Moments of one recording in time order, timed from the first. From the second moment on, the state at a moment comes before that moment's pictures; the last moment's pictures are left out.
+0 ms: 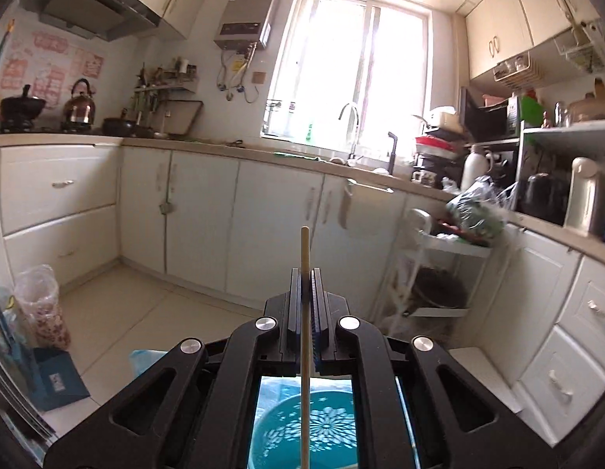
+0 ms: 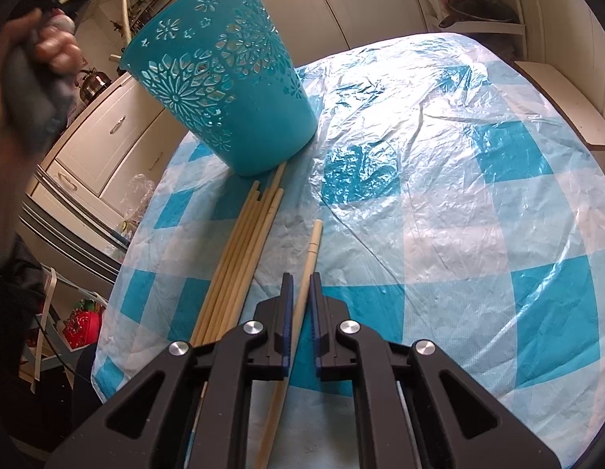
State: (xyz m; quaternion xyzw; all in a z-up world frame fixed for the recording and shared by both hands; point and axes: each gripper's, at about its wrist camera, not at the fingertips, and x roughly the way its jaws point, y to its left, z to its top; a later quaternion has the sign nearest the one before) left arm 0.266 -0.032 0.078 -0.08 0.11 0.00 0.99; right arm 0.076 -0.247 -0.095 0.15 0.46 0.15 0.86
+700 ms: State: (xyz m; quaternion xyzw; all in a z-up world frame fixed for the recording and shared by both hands) left arm 0.225 -0.020 0.019 -0.03 0.20 0.02 0.98; right arm 0.076 -0.235 -0.092 0.09 0.46 0.14 0.87
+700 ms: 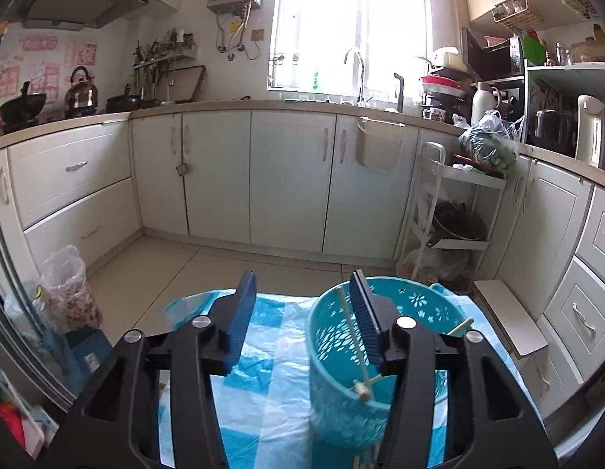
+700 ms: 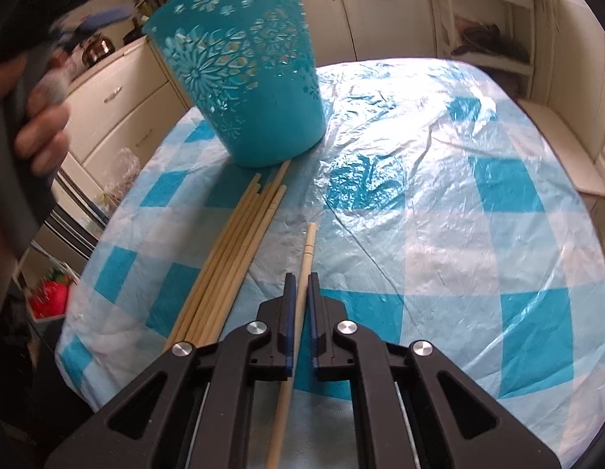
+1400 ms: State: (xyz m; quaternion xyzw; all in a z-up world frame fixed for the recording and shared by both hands) left arm 0.175 -0.002 0.002 -0.03 0.25 0.01 0.97; right arm 0.060 -0.257 0.031 0.21 0.25 0.25 0.91
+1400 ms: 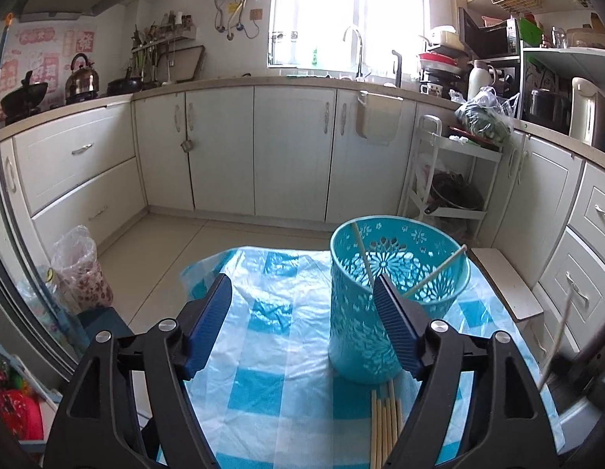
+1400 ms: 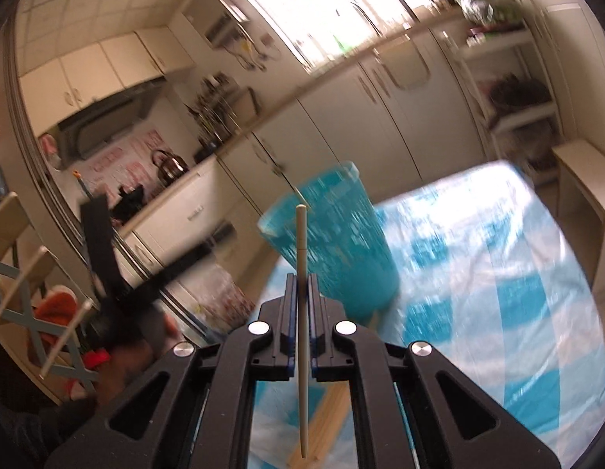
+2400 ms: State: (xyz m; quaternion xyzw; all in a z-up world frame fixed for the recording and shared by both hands) left arm 0.149 0.020 -0.053 -0.09 0.33 0.01 0.94; right arm 0.164 -0.195 0.045 0.11 0.16 0.15 0.97
